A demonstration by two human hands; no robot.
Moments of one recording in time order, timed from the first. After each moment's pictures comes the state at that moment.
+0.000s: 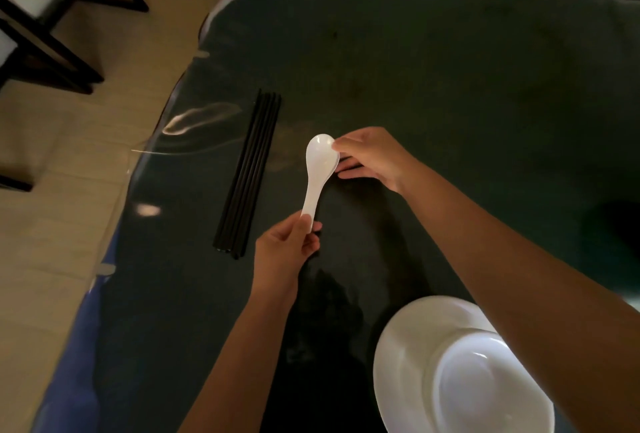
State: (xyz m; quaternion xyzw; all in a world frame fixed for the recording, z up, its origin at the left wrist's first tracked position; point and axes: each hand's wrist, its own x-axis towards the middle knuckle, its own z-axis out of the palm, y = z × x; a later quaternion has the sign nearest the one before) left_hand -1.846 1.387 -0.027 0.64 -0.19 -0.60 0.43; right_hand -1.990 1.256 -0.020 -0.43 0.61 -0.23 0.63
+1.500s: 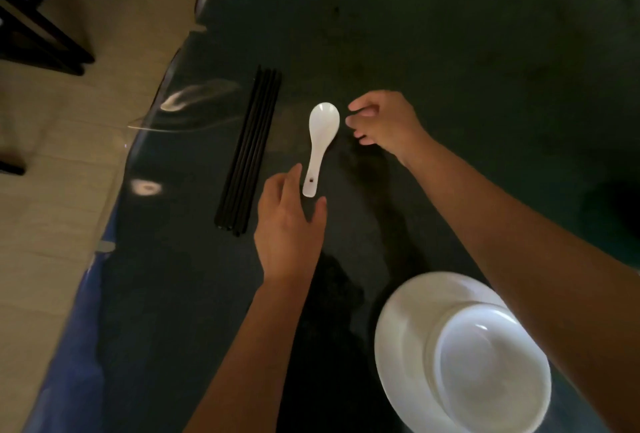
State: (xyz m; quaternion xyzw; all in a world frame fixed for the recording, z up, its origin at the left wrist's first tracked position) left_hand -1.855 1.396 -0.026 0.73 -0.57 -0.22 0.29; right_hand -1.995 1.263 -0.004 -0.53 0.68 -0.25 0.44
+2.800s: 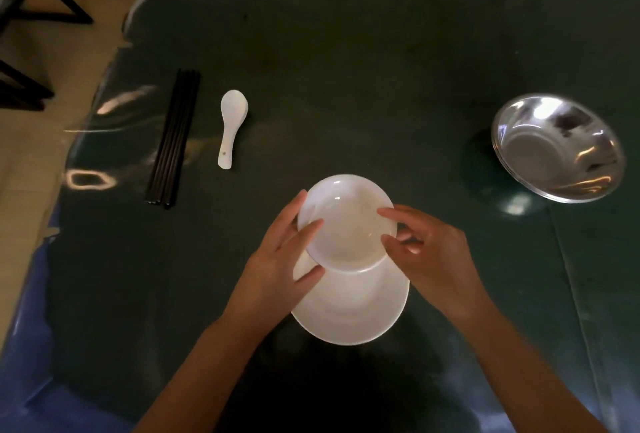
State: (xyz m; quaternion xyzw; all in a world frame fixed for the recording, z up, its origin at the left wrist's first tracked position) left_hand -1.909 1.514 -0.001 0.47 -0.82 -0.23 0.23; right_hand -2.120 1.539 0.040 -0.54 0.71 -0.31 0.32
